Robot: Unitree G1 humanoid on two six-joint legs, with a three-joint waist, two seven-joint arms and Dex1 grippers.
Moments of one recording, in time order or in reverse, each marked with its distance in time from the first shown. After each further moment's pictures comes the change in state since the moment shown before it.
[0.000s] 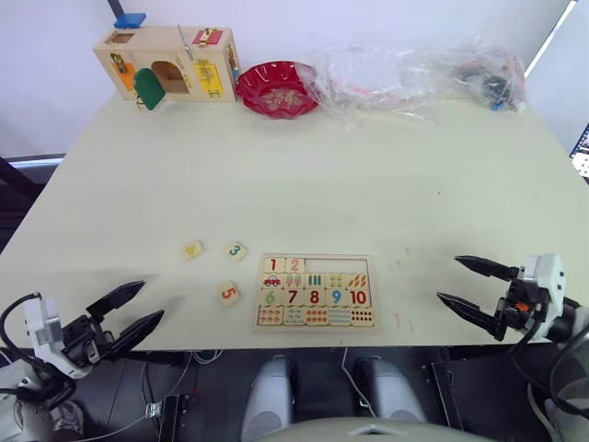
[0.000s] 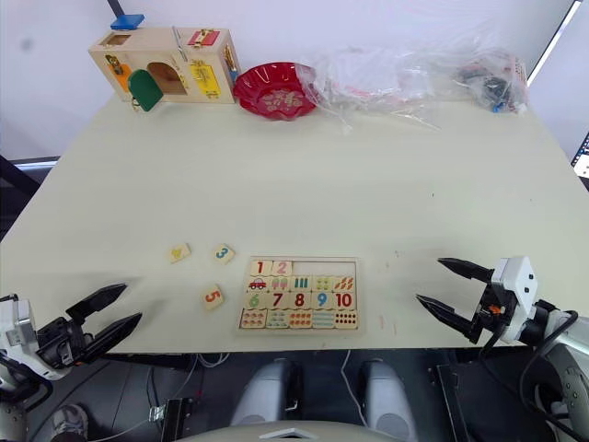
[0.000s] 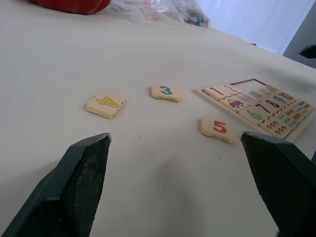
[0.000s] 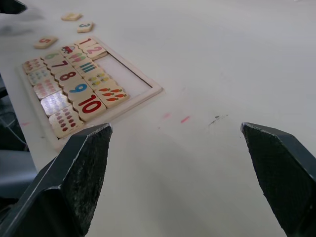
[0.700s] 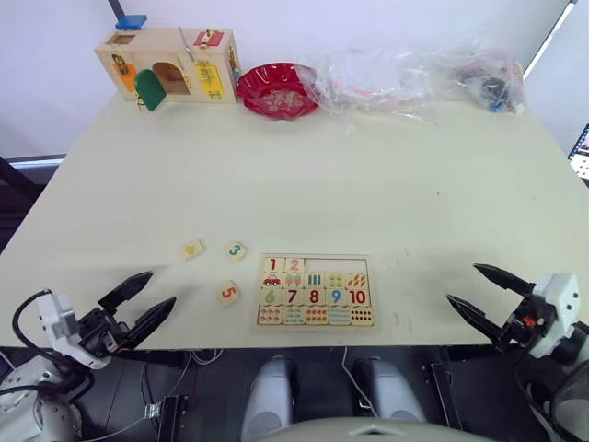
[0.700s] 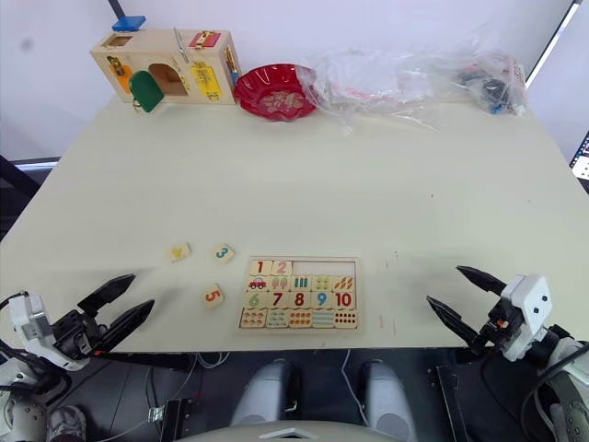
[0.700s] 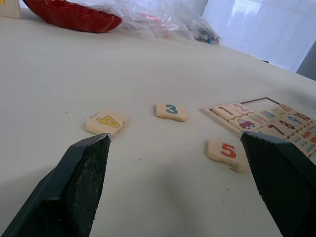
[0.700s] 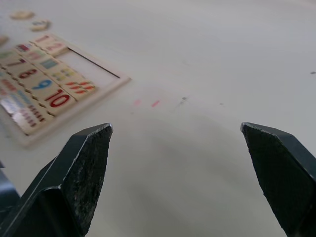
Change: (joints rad) left arm 0.010 -0.075 -0.010 -0.139 -0.022 0.041 0.132; right arm 0.127 0.095 -0.038 -0.058 -0.067 -0.078 -0.178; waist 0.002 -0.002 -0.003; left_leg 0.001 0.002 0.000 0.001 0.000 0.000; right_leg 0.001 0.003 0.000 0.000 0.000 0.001
